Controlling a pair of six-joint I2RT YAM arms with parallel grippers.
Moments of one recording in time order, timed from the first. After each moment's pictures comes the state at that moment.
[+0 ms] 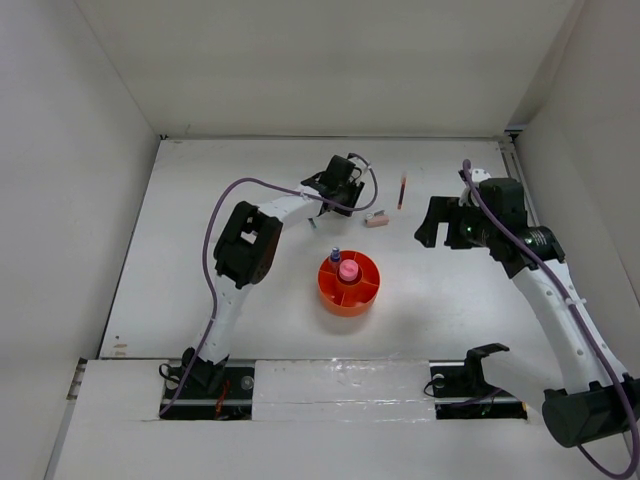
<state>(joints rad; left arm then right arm) -0.61 2.31 1.78 -0.27 0.00 -0.06 0.22 1.02 1.10 -0.78 -0.20 0.25</state>
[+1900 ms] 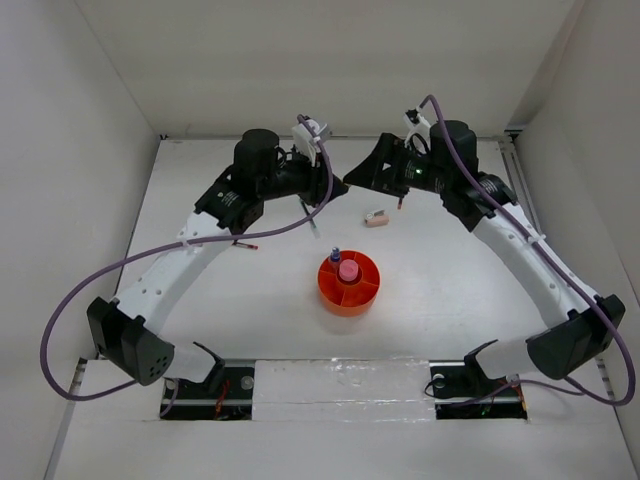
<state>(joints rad) -0.58 1.39 1.43 -0.32 0.51 -0.15 0.46 1.39 1.48 -0.44 -0.45 0.70</state>
